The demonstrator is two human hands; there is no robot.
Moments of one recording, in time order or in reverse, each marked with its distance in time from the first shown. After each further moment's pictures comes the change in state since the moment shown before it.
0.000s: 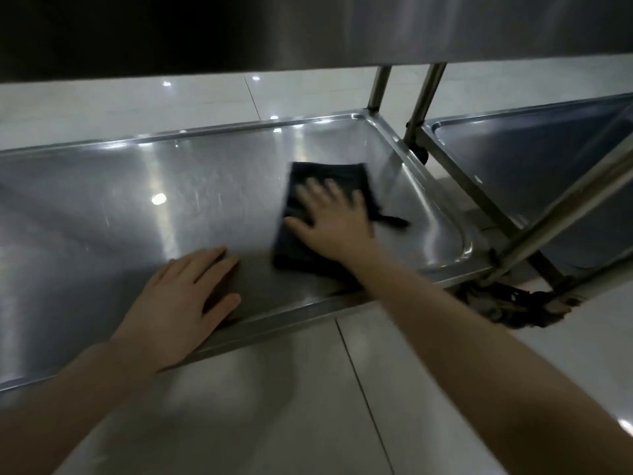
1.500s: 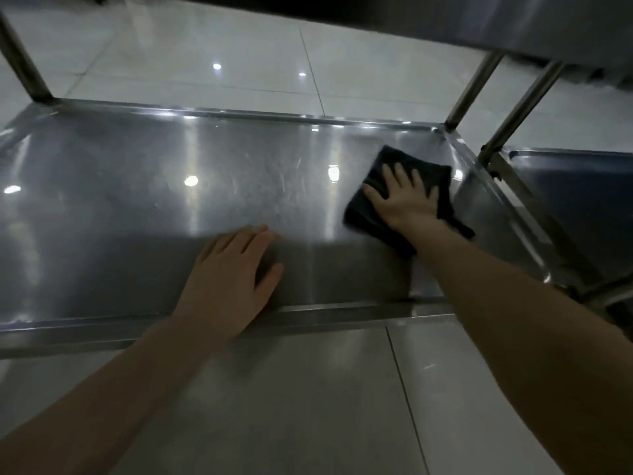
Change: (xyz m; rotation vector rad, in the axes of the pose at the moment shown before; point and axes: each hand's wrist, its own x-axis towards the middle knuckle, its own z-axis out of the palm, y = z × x) left_hand -0.026 -0.032 0.005 -0.210 0.212 -0.163; right_hand 0.054 -0.005 -0.003 0.008 -0.051 0.225
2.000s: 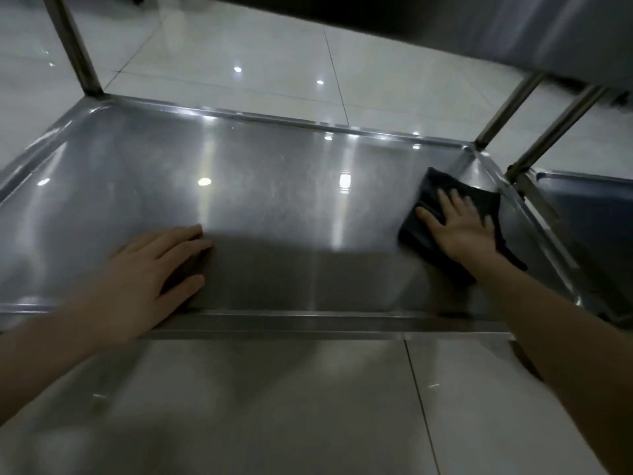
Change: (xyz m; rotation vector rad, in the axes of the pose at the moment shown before) left_hand -0.044 -0.114 -0.058 0.093 -0.114 -0.001; right_hand -0.014 0.039 0.004 -0.066 0.015 0.080
